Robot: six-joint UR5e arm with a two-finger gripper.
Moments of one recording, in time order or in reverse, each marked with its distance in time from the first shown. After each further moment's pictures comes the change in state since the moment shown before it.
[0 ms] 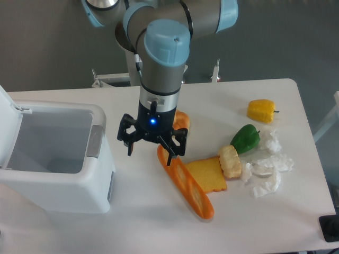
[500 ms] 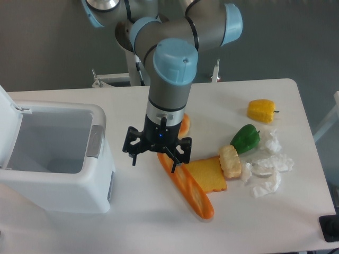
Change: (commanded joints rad) arm 0.031 -0.060 0.006 0.009 -0.011 -0.057
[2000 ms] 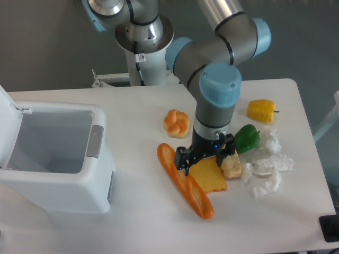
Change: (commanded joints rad) arm 0.094 -0.104 0.008 -0.006 0.184 -0.287
